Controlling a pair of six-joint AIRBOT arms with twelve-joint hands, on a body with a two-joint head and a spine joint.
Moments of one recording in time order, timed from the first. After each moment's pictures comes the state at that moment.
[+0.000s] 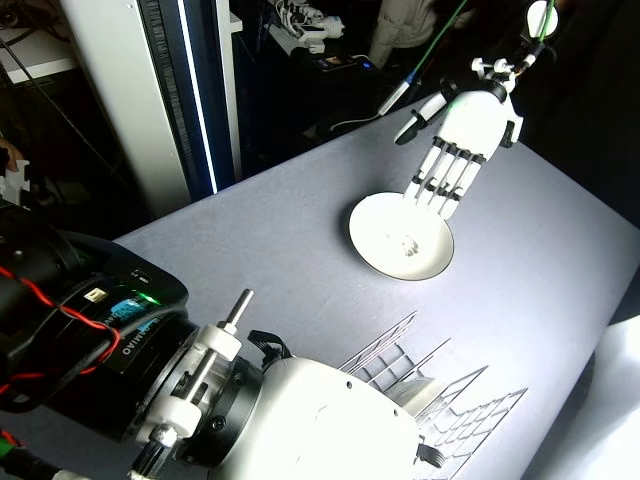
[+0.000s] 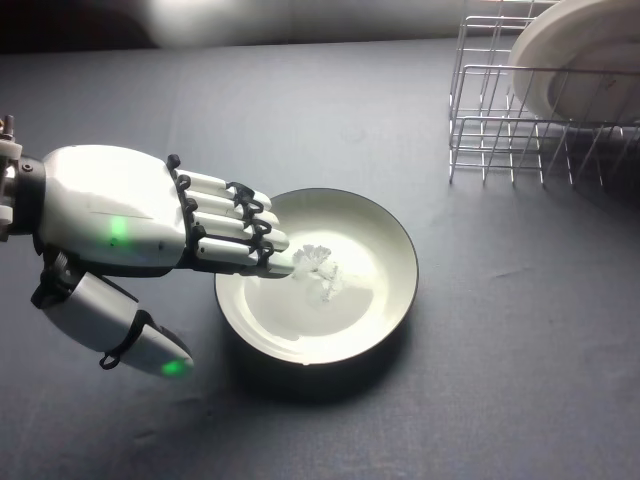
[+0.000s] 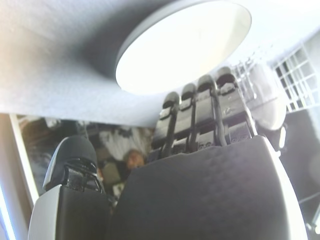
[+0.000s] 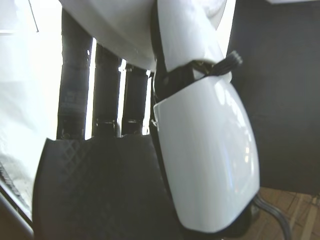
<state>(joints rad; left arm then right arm) 0.44 -0.97 1.33 1.58 -0.77 -0.21 -0.28 -0.94 1.45 -0.37 0.26 -0.23</state>
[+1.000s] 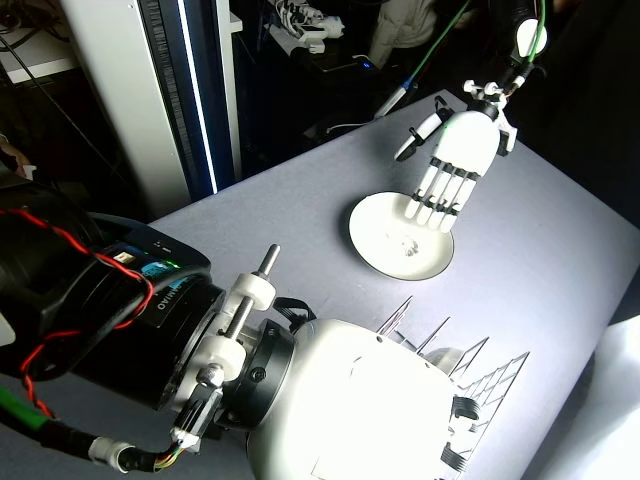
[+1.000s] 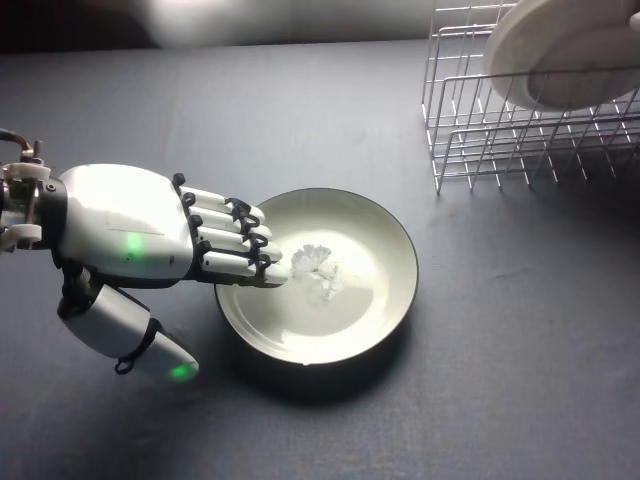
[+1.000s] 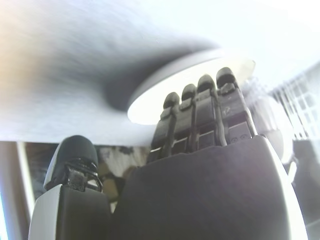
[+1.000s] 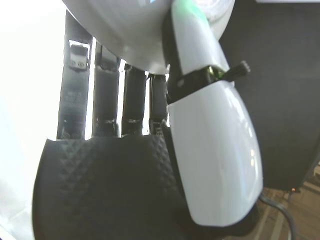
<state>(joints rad) 0.50 -1.03 1.38 1.57 -0.71 -0.17 -0.22 -0.94 1.42 -0.46 0.26 -0.24</state>
